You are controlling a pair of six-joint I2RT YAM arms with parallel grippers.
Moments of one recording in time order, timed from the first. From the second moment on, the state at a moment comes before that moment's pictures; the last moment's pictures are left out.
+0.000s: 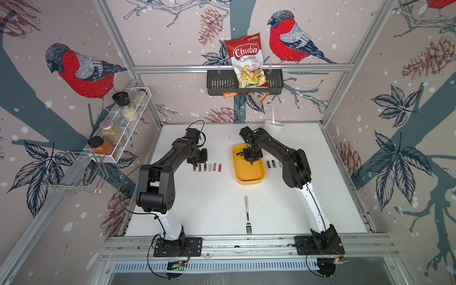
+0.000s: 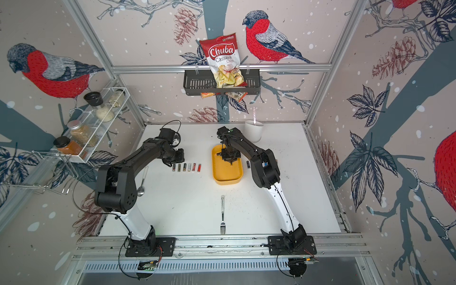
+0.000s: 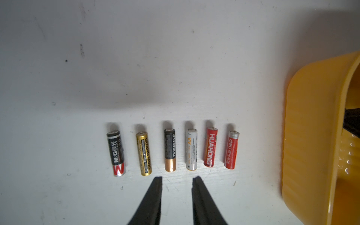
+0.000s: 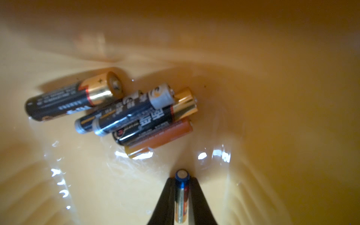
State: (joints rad) left arm -0.14 1.77 1.31 -0.75 0.15 -0.20; right arm 0.64 2.48 2.22 -1.21 0.01 0.41
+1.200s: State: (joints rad) left arm -0.15 1.76 1.36 -0.77 0.15 -0.21; right arm 0.55 2.06 1.97 -1.23 -0.01 0.39
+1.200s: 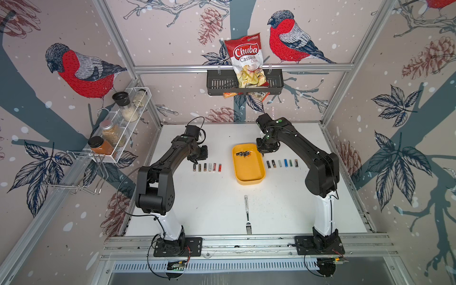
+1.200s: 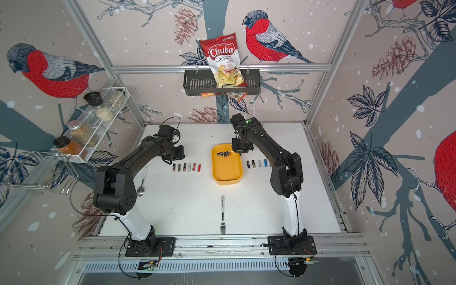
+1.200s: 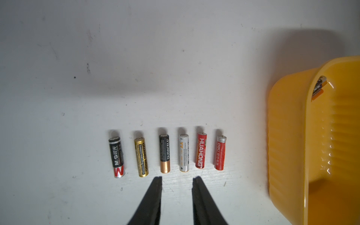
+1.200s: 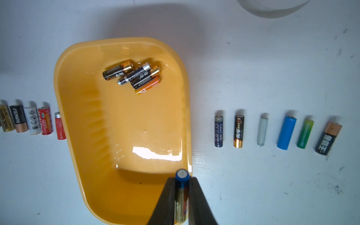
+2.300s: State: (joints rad) left arm -0.19 1.76 1.38 -0.81 0.13 -0.22; right arm 0.54 1.91 1.31 -0.87 0.00 0.36
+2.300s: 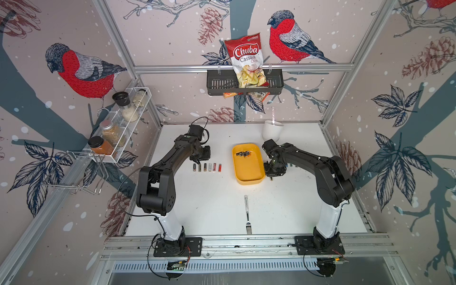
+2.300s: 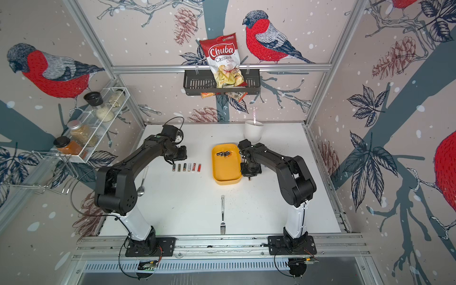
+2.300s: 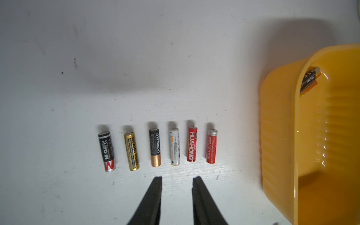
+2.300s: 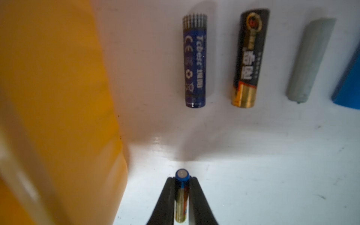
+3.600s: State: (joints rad) left arm -0.24 1.77 1.43 -0.82 0.12 -0.24; right arm 0.54 1.92 1.31 -0.85 0.02 0.34
